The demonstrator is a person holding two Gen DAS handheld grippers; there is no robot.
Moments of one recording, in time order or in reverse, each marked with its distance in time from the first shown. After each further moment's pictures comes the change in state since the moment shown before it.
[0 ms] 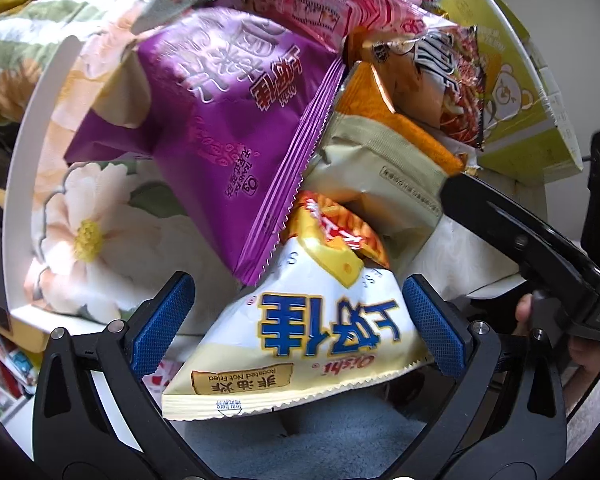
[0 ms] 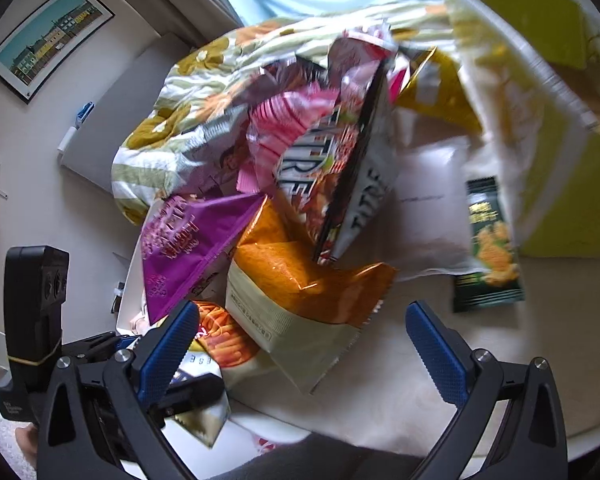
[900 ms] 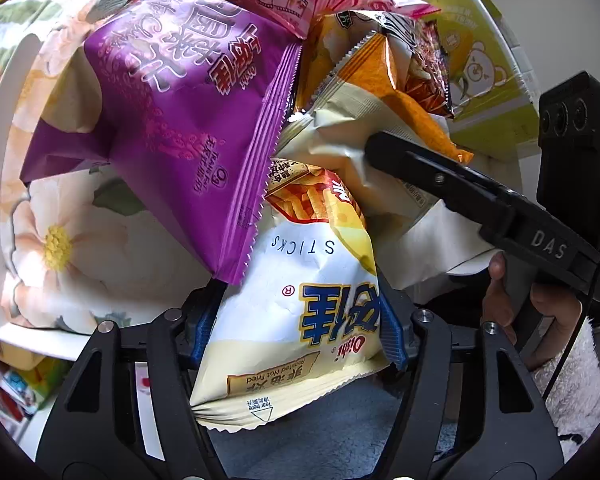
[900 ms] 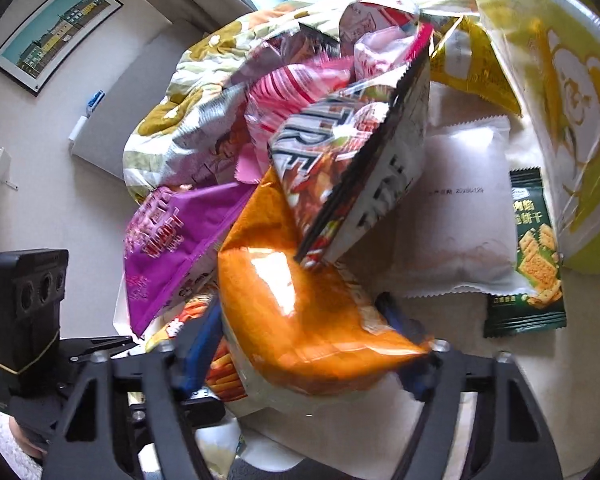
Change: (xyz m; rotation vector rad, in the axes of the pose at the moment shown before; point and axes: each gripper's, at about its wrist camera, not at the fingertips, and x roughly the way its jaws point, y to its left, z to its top) left arm 0.003 0.005 -0.005 0.058 0.053 -0.121; right arm 0.020 -0.007 0.002 -0.016 0.024 0.084
